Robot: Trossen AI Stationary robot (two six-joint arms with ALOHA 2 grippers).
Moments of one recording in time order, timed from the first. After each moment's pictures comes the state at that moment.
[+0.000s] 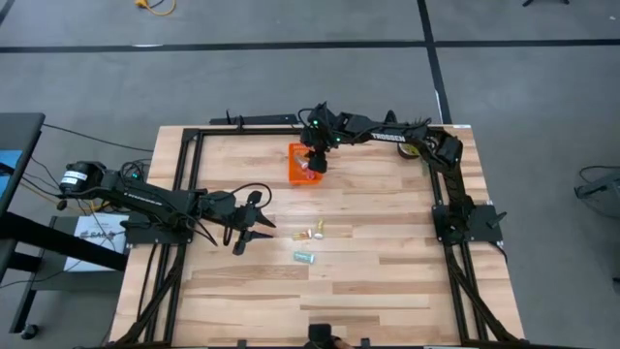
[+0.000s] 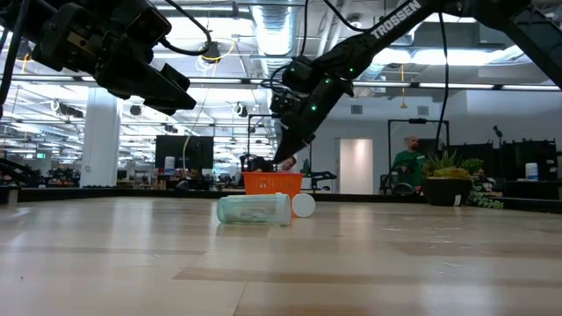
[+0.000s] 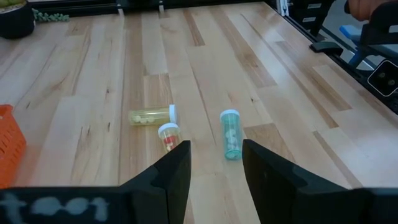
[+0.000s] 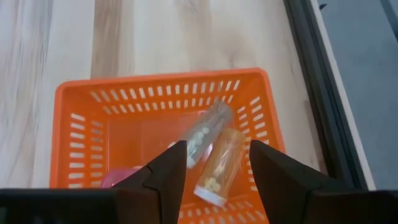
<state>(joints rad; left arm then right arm) -0.09 1.07 0.37 0.29 0.12 0.05 -0.48 2.08 1.60 -0.44 -0.18 -0.43</state>
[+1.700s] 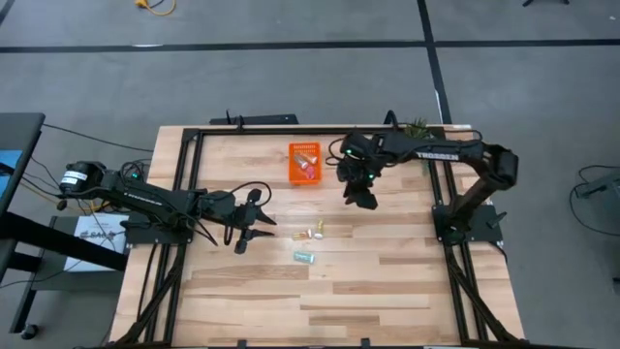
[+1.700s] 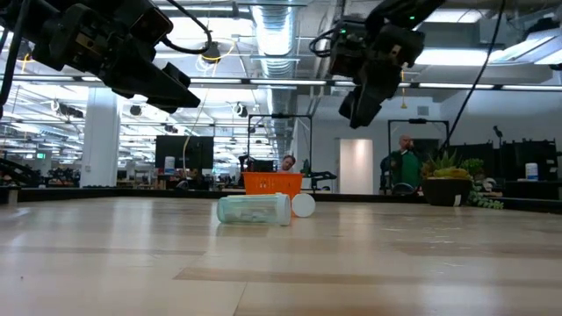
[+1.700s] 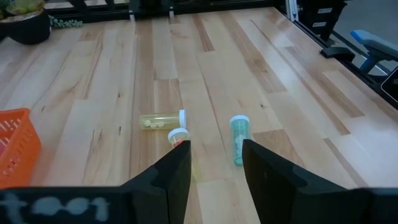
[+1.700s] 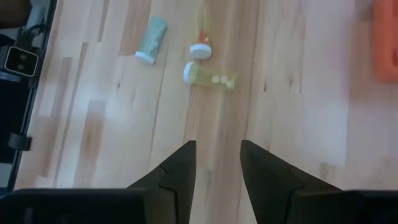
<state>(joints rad) -0.09 1.07 0.37 0.31 0.08 0.05 -0.34 1.61 1.20 -0.81 -0.55 -0.36</state>
